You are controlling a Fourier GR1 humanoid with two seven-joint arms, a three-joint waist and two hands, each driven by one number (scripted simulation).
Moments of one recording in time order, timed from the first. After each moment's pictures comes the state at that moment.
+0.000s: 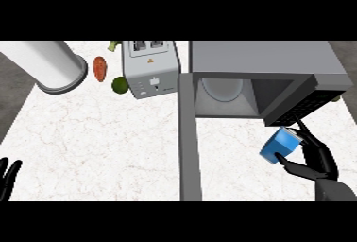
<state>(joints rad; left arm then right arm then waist) 0.51 0.01 0.21 -2.19 0.24 -0.36 -0.15 -0.29 -0.31 -0.22 -0.51 0.01 0.33 -0.97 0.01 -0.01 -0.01</state>
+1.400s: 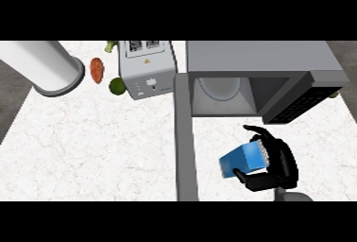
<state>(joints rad) 0.58 0.02 0.31 -2.22 0.33 -0.42 -0.15 -0.02 -0.04 0.02 -1.26 -0.14 0.20 -0.57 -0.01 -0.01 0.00</state>
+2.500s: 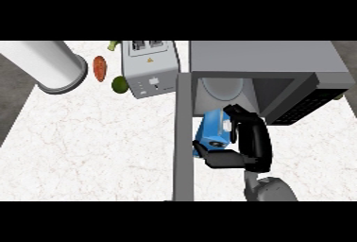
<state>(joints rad) 0.52 0.03 0.44 -2.11 0.38 -0.51 -0.15 -0.16 0.00 0.30 -1.56 -0.10 -0.34 -0.22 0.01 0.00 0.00</state>
